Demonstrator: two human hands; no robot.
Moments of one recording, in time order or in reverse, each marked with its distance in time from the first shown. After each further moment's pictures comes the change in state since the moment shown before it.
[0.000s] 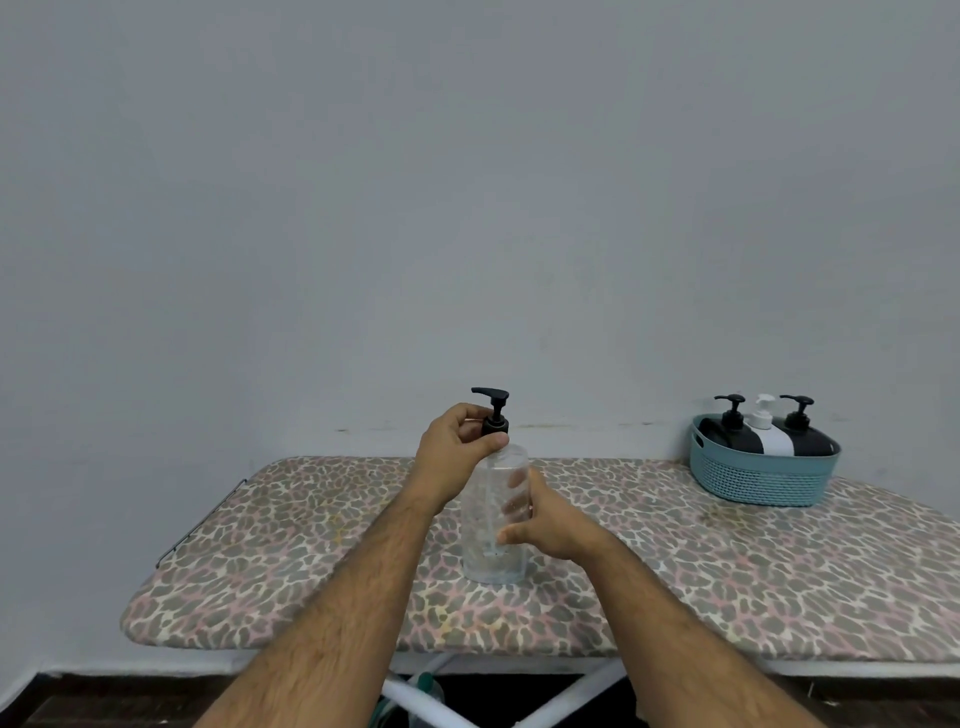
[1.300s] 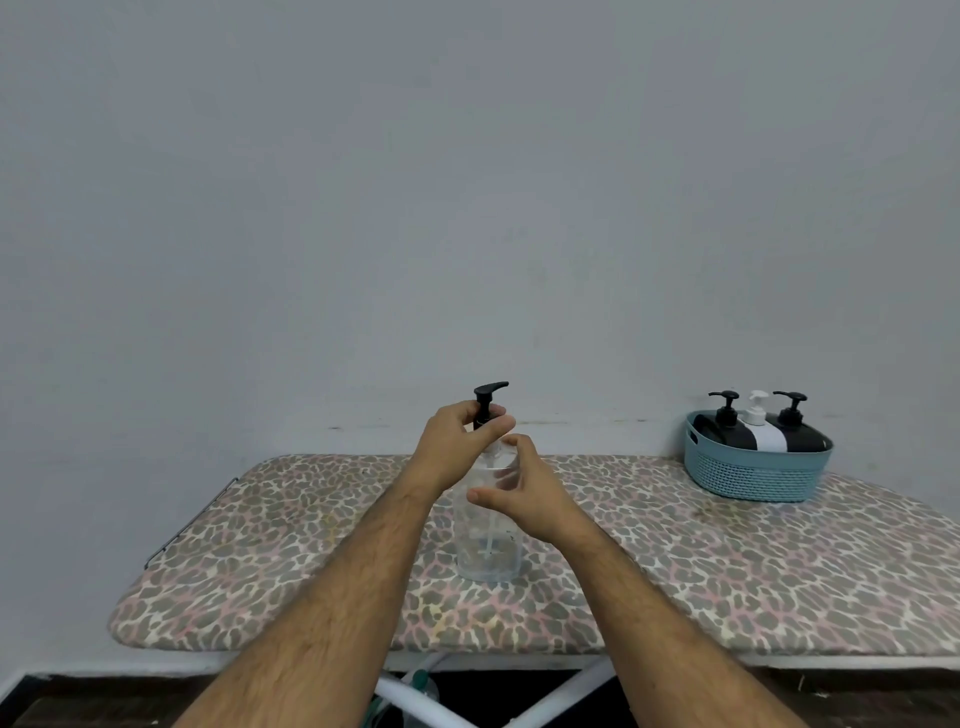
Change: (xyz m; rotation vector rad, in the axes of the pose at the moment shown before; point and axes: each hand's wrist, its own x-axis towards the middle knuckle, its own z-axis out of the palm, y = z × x) left_hand 0.004 0.015 0.002 0.146 -0.054 0.036; right_hand -0.003 -0.026 0.005 0.108 0.213 -0.143
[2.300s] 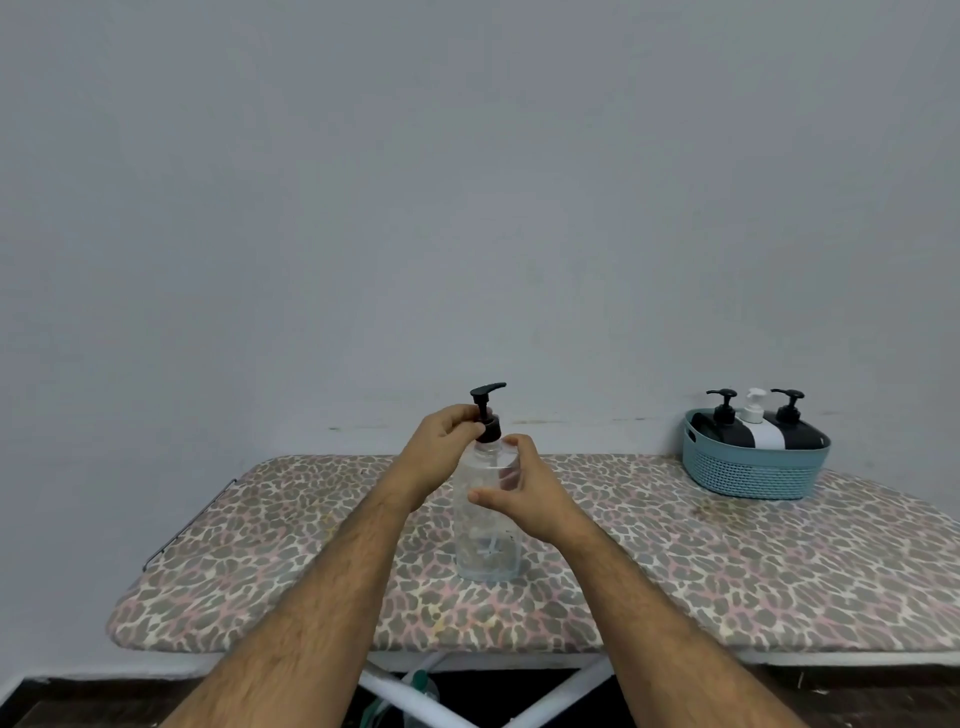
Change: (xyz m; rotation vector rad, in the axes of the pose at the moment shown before) left_hand -0.009 -0.003 -0.012 -0.118 -0.074 -0.086; right_hand -0.003 -0.002 0.000 -0.020 0.017 0.012
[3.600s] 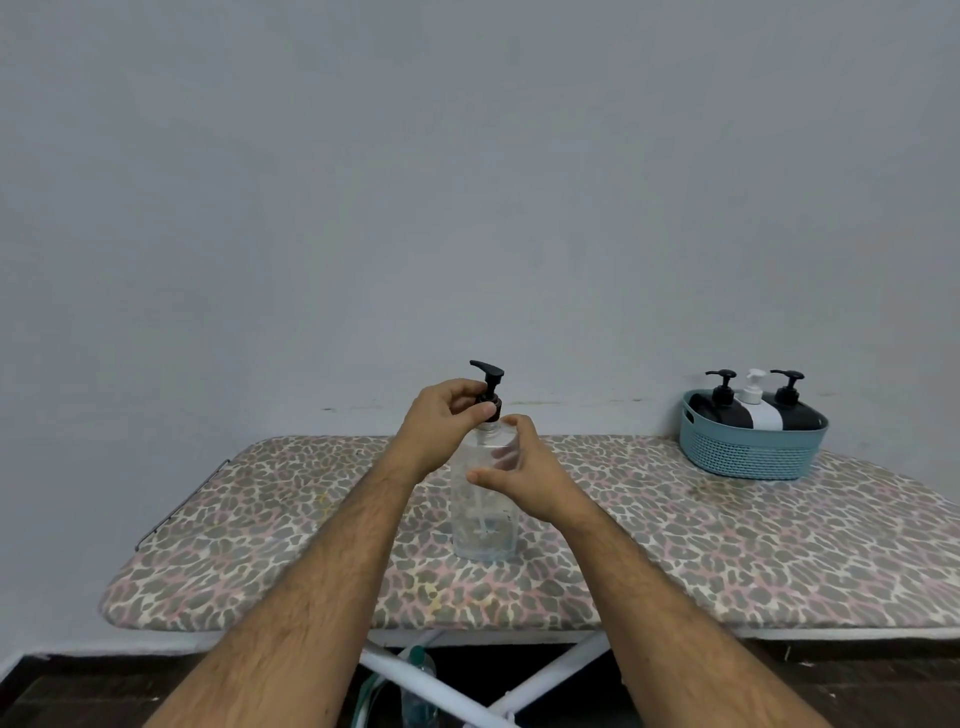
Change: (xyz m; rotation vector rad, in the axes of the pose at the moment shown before) left_hand 0.007 -0.004 0.001 0.078 0.029 0.102; right_hand 0.004 0.006 0.000 0.029 -0.025 0.011
